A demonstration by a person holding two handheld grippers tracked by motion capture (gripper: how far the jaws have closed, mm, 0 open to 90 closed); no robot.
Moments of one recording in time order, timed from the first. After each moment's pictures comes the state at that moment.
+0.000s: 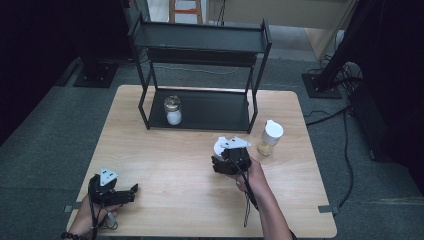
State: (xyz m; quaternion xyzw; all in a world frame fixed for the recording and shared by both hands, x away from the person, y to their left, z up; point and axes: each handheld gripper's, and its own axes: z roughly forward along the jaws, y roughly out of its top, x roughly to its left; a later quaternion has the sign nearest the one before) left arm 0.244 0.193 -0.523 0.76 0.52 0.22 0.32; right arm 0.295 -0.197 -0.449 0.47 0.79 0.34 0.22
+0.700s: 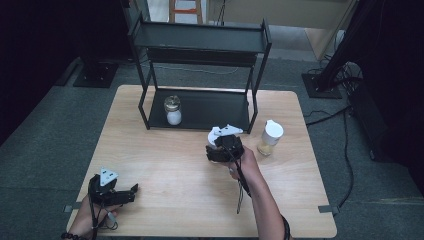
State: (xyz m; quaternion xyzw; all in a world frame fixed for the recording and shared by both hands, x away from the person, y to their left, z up) left arm 0.243 0.193 -0.523 0.76 0.52 0.22 0.32; right arm 0.329 -0.181 -0.442 0.47 0.79 0.34 0.21
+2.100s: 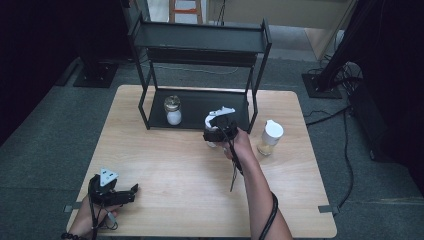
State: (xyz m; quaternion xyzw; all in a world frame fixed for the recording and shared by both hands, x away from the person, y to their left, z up) left arm 0.243 0.193 -0.523 0.76 0.52 0.22 0.32; right arm 0.392 -0.170 -0.437 0.48 0.78 0.32 0.23
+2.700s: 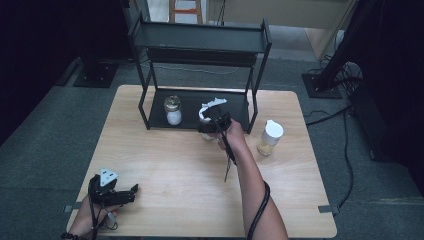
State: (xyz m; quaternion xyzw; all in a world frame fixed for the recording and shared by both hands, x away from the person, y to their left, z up) left arm 0.243 0.193 -0.523 0.76 0.52 0.22 0.32; right arm 0.417 -0.149 -0.426 0.47 0.79 0.32 0.23
